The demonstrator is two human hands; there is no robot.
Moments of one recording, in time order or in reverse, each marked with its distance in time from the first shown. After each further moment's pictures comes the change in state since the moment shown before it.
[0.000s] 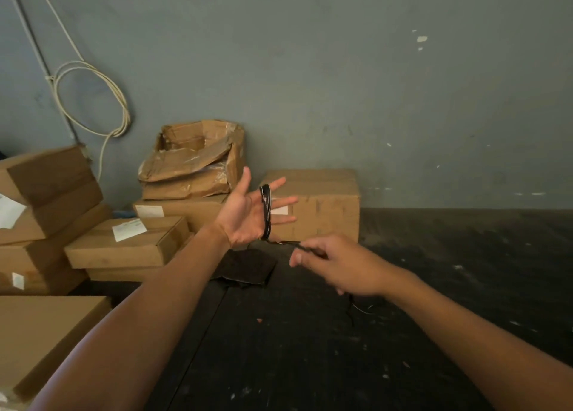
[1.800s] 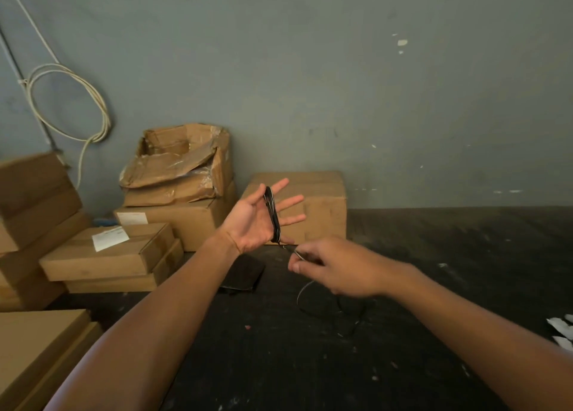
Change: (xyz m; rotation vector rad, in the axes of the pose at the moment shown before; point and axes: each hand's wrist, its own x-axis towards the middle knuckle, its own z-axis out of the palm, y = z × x) left_hand 0.037 -0.016 0.020 -0.132 -0.050 0.034; right_hand -0.011 -0.005 -0.020 -0.187 -0.054 0.029
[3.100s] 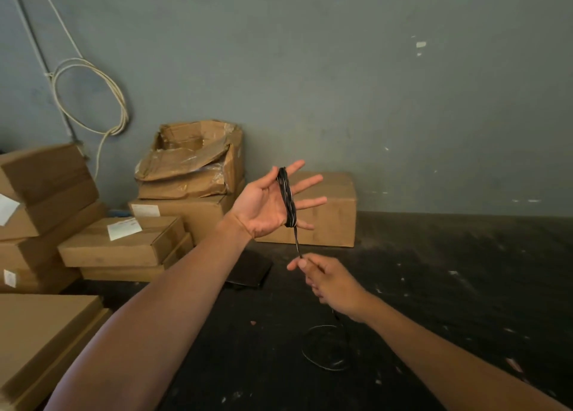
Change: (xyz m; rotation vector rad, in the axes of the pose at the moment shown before) left_hand -0.010 0.021 0.022 -0.097 -0.189 0.060; right_hand 0.032 0.066 0.075 0.605 0.187 0.102
